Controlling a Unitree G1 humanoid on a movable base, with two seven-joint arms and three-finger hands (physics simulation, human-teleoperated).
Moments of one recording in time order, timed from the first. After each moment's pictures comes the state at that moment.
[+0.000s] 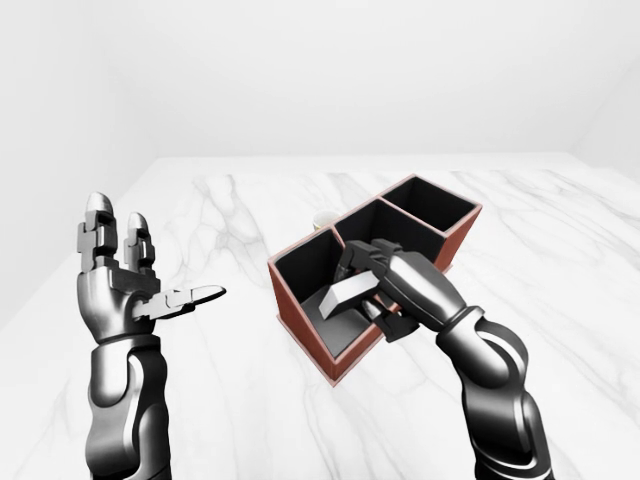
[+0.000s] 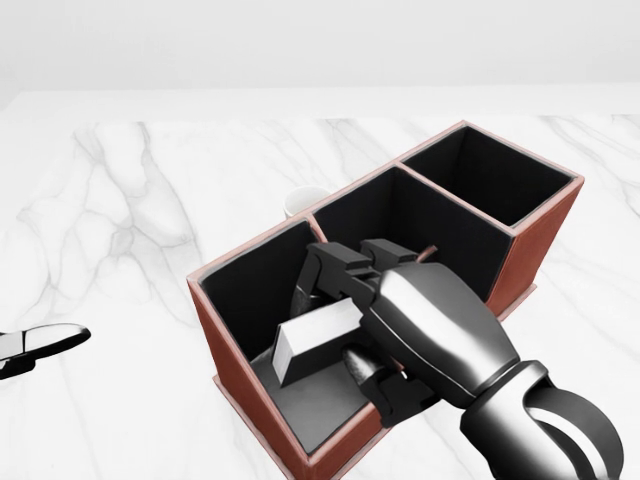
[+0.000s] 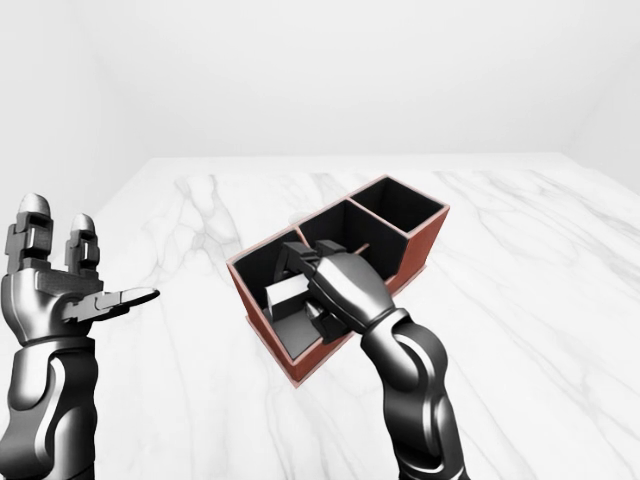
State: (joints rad) left arm -0.03 0.12 0.35 -0.43 -0.35 0.09 0.01; right arm -0.11 -0.10 0.13 -0.65 -0.79 0.09 0.70
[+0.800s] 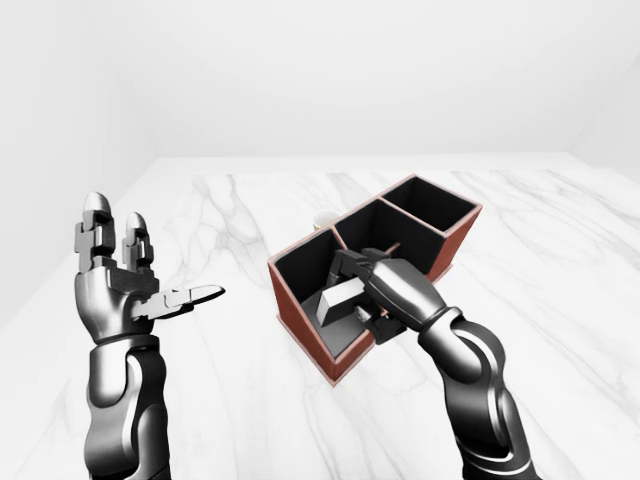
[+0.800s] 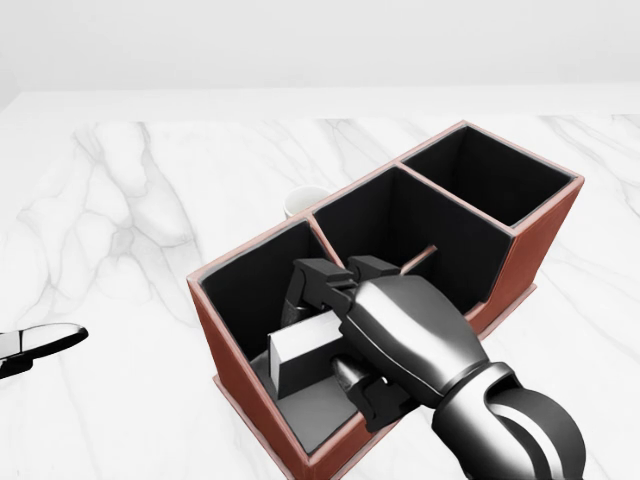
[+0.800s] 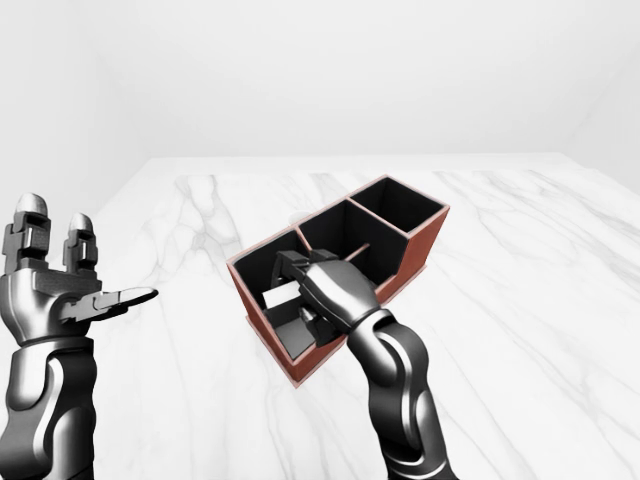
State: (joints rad) left arm -0.03 0.13 0.35 -0.43 -0.36 0.09 0.01; right arm -0.11 -0.06 0.18 -0.57 -0.89 0.09 0.70
